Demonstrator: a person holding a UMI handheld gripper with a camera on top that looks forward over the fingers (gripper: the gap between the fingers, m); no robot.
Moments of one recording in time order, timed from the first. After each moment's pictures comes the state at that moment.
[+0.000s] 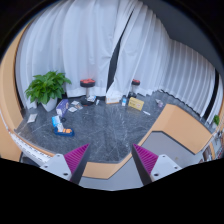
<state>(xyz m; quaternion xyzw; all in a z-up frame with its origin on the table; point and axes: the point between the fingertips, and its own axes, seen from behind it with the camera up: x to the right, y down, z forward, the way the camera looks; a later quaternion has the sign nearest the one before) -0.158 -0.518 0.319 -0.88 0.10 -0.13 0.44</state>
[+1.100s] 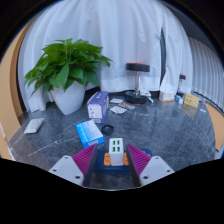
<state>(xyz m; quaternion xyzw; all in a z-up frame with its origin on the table) -0.414 -0.125 0.025 -0.86 0.07 -0.04 0.51</state>
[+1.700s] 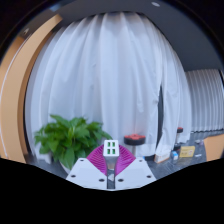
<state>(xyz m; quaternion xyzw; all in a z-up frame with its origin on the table) -0.384 -0.084 0.319 -0.68 0.04 -0.06 0.73</state>
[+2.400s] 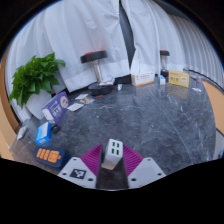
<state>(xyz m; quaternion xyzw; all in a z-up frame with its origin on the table) -0.185 -0.151 -0.012 -0.87 0.13 0.03 0.47</state>
